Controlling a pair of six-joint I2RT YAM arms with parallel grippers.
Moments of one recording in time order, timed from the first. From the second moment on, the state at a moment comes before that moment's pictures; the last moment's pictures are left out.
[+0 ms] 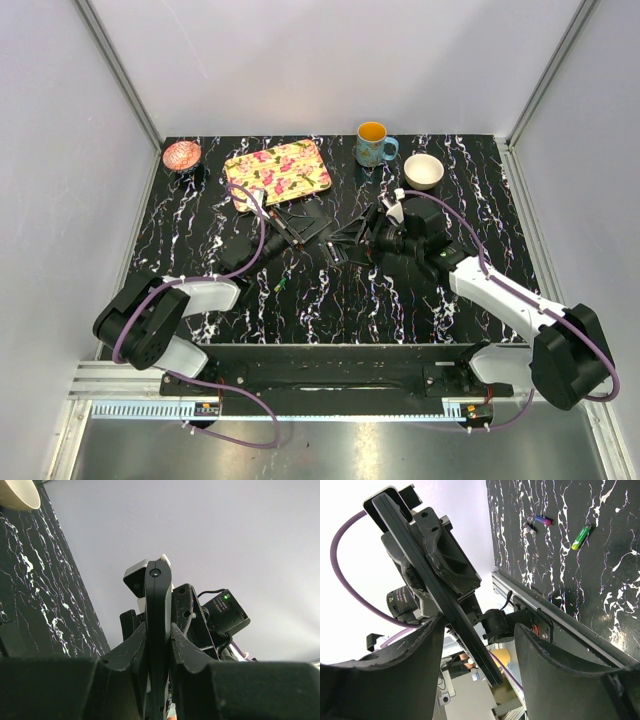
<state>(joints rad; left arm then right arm) -0.57 1.46 0.46 1.26 0.31 -1.41 0.57 1.24 0.79 0.09 -0.56 1.36</state>
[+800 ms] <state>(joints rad) -0.58 1.46 0.47 1.25 0.33 -1.41 0.57 1.24 0.79 0.07 -0.60 1.31</state>
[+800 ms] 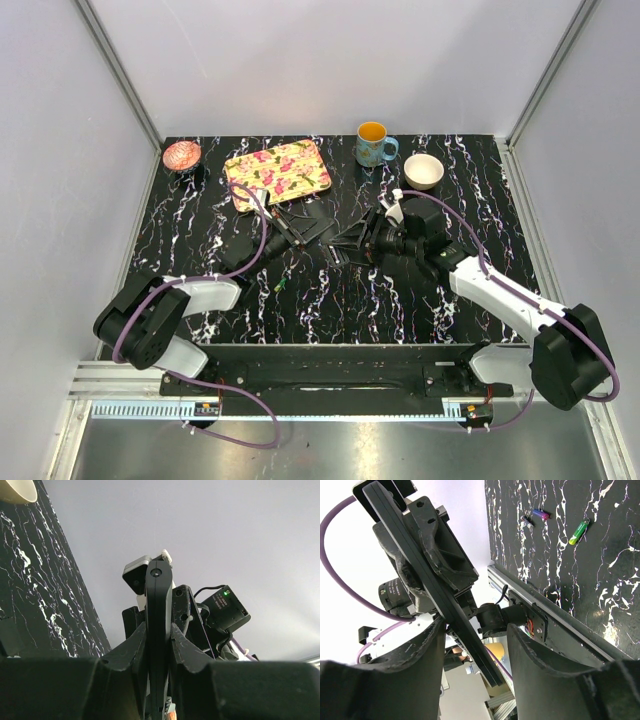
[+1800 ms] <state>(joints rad) -0.58 1.48 0.51 1.22 0.34 -1.41 0.56 1.24 0.77 0.09 -0.62 1.29</state>
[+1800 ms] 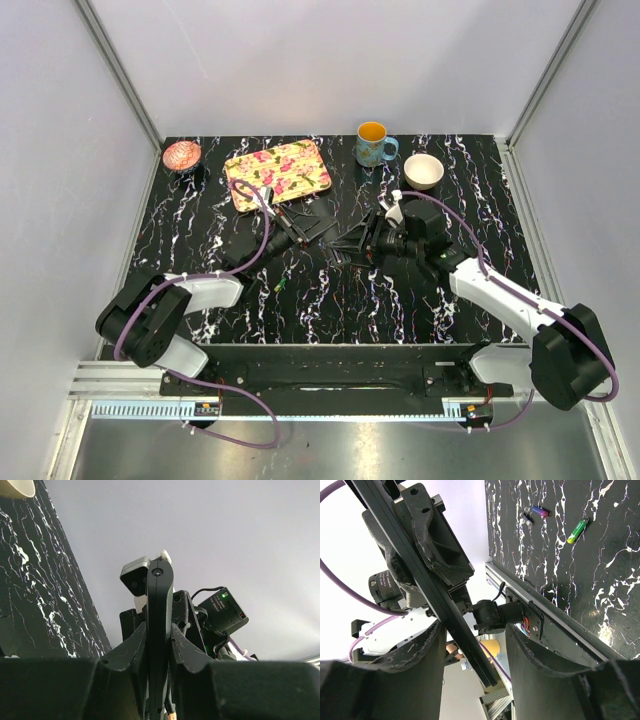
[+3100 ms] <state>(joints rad) -0.46 1.44 0.40 1.27 0.33 -1.45 0.54 1.04 0.95 -0.32 -0.36 0.89</state>
